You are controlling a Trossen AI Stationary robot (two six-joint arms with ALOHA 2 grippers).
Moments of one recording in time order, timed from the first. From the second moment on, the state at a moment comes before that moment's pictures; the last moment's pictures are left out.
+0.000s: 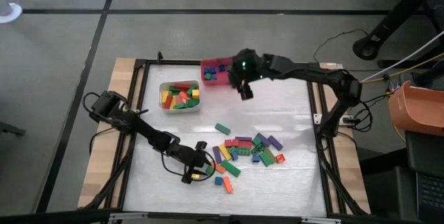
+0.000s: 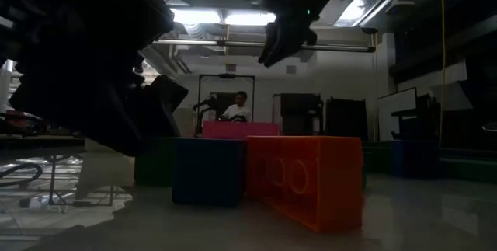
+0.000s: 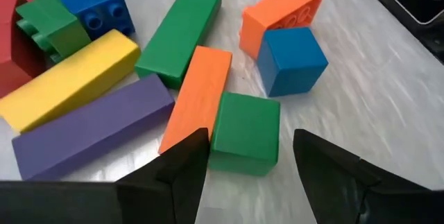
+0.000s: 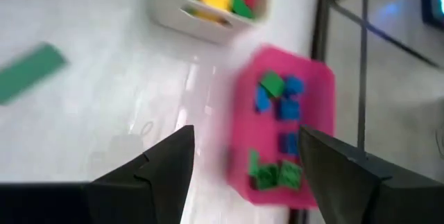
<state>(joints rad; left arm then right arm) -0.45 1.78 0.66 0.48 -0.06 -0.14 -0.33 1.72 1.53 -0.63 -0.07 -0.73</state>
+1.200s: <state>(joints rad) -0.07 1.27 0.66 0.24 -0.44 0.49 0.42 1.87 1.49 -0.54 0.14 -0.40</state>
